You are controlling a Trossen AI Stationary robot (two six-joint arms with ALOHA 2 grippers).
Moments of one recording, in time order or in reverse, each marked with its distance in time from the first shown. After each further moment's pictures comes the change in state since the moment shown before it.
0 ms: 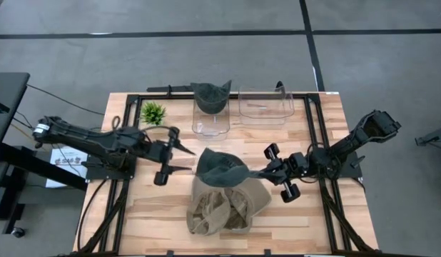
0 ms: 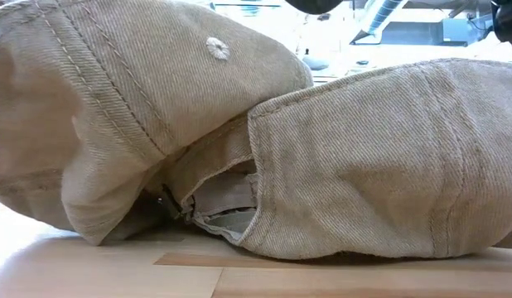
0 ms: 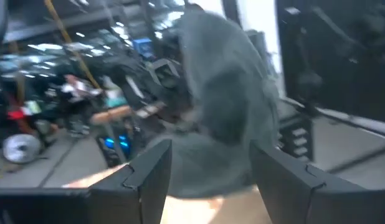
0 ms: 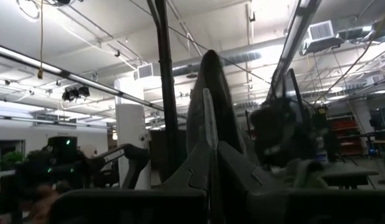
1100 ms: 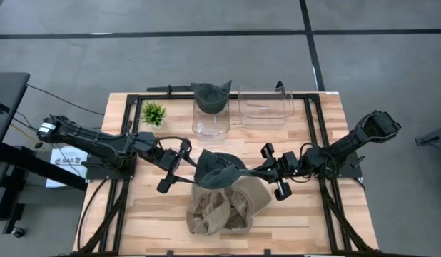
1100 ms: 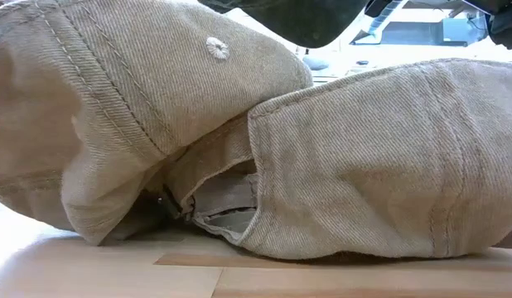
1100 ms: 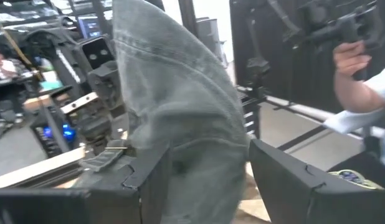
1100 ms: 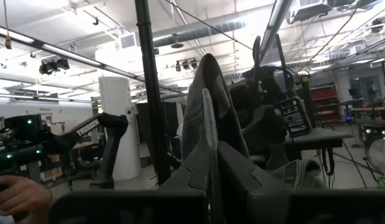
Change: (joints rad) left arm -0.001 0.134 0.000 0.024 0.192 -0.062; right arm -0.043 0.001 0.000 -0.134 0.026 0.044
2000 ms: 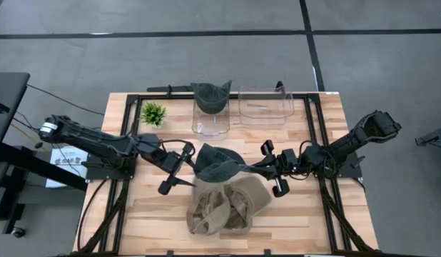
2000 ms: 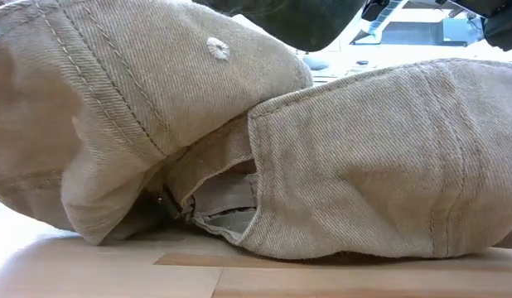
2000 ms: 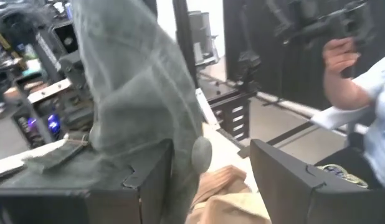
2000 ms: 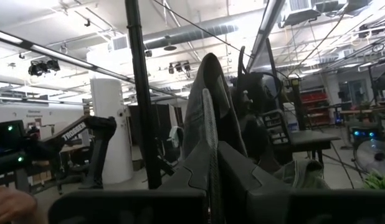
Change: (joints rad) left arm 0.000 0.038 0.000 0.002 0.028 -0.028; right arm -0.031 0.000 0.000 0.008 0.002 -0.002
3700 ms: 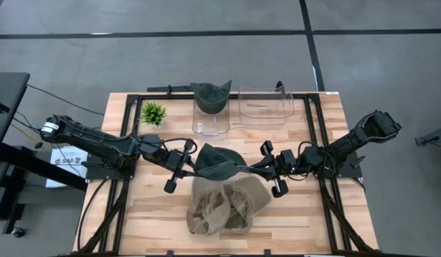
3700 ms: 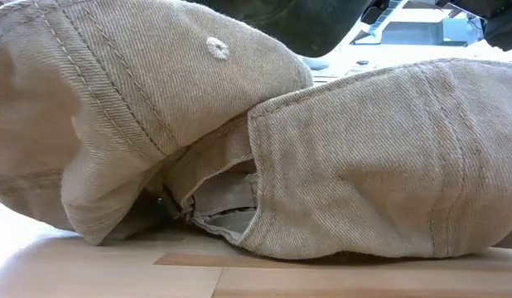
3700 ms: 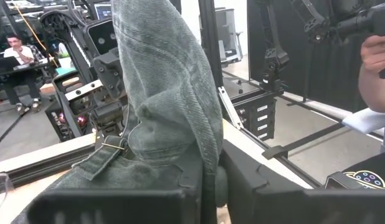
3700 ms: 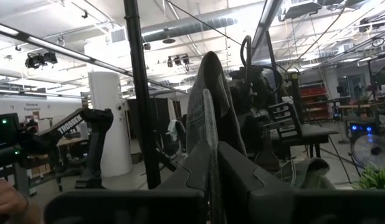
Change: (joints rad) left arm 0.000 0.025 0.000 0.038 -0.099 0.011; right arm 0.000 0.000 0.000 -0.033 -0.001 0.001
